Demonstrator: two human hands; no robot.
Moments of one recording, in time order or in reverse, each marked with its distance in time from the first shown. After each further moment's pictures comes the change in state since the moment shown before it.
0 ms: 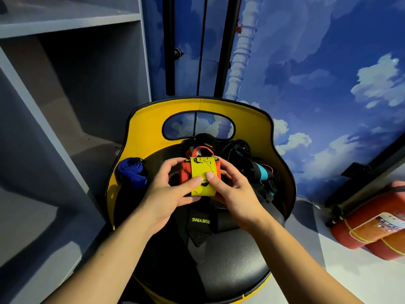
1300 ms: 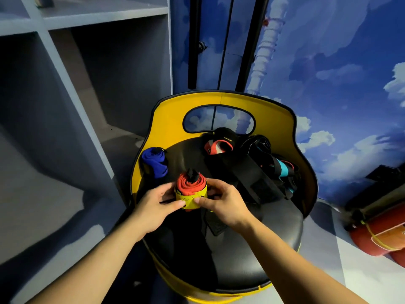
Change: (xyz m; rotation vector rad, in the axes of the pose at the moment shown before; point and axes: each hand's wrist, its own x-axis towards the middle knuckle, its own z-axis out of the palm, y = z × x) left_hand -0.004 -0.066 -0.114 0.537 -0.004 -0.041; right_hand 0.013 0.086 0.023 -0.508 -0.102 0.026
